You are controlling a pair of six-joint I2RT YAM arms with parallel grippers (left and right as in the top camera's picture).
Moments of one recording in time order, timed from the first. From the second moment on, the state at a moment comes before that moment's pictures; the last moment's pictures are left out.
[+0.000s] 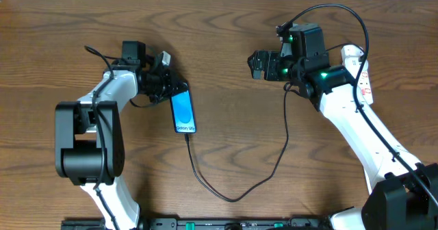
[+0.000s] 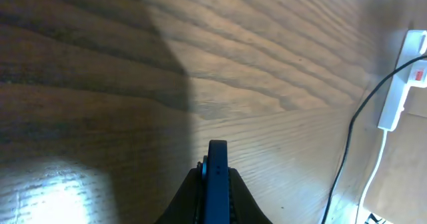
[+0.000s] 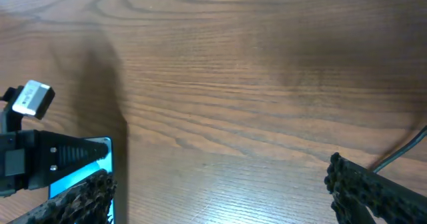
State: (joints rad) left arm 0.00 1.98 1.18 -0.47 0.70 -0.32; right arm 0.32 1.61 1.25 -0.45 -0.19 0.38
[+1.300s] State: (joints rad) left arm 0.00 2.04 1.19 -0.46 0.74 -0.32; right arm 0.32 1.61 1.25 -0.46 -0.17 0.38
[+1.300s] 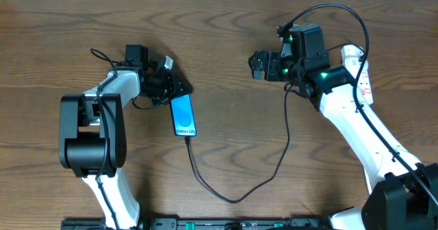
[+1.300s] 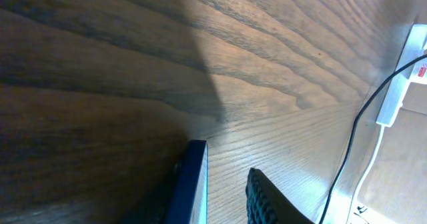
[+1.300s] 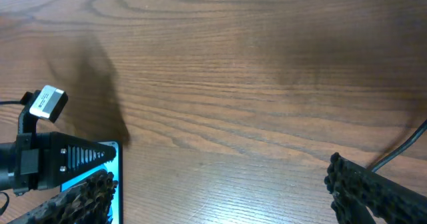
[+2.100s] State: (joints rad) left arm -0.01 2.02 1.22 -0.56 0.70 -0.32; right arm 0.32 1.61 1.25 -0.46 -0.17 0.38
